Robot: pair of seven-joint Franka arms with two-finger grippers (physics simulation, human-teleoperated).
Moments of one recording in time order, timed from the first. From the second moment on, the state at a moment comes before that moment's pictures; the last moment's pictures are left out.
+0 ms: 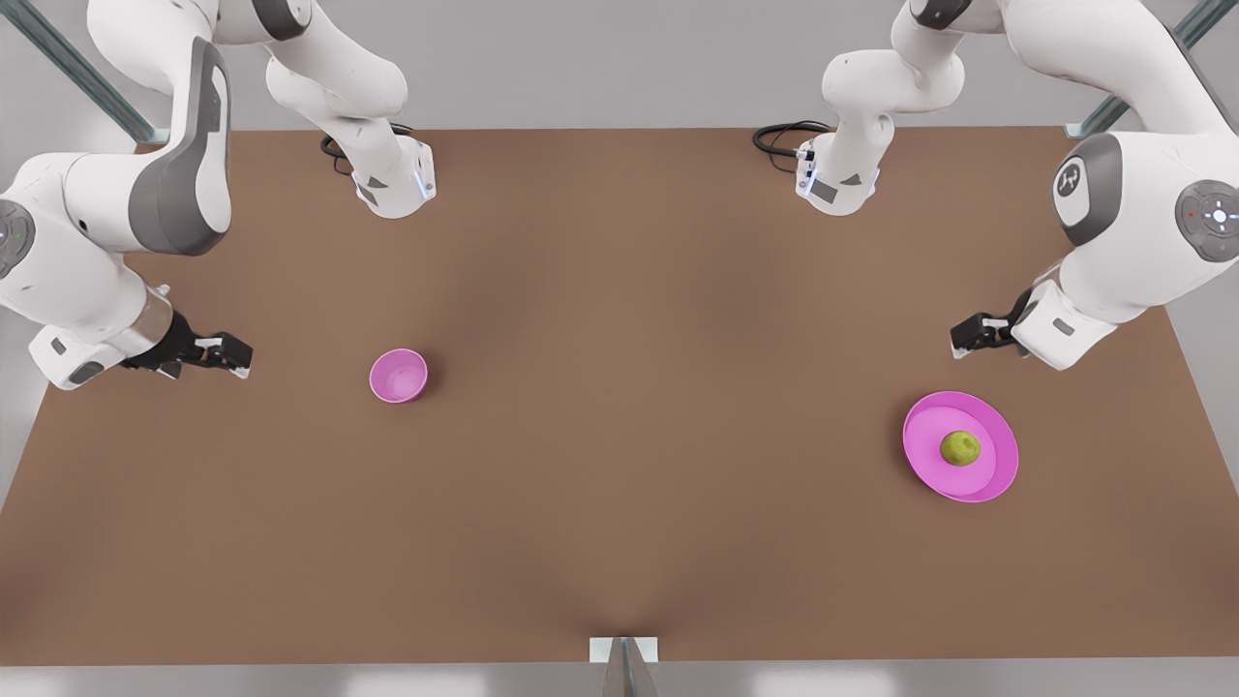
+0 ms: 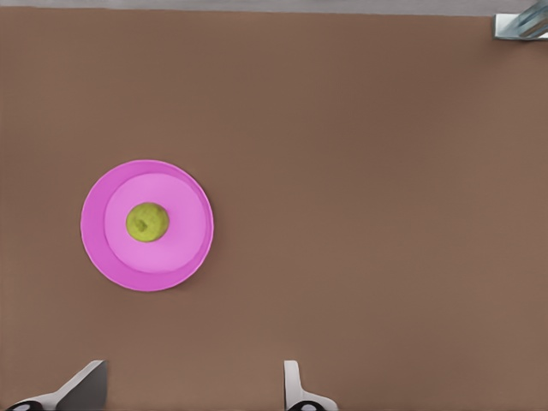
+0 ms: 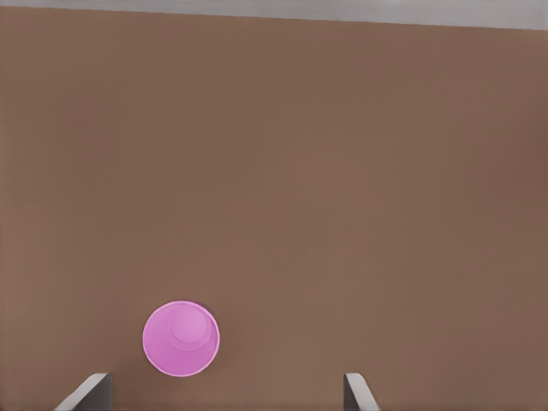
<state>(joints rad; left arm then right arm) -0.01 0.18 -0.03 -1.39 -0.02 1.54 -0.04 -0.12 0.21 0.12 -1.38 -0.07 1.59 -0.01</state>
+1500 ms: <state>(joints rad) 0.24 0.65 -0.01 -1.82 -0.07 2.51 0.26 -0.15 0.23 0.11 -1.38 -0.04 1.59 0.00</state>
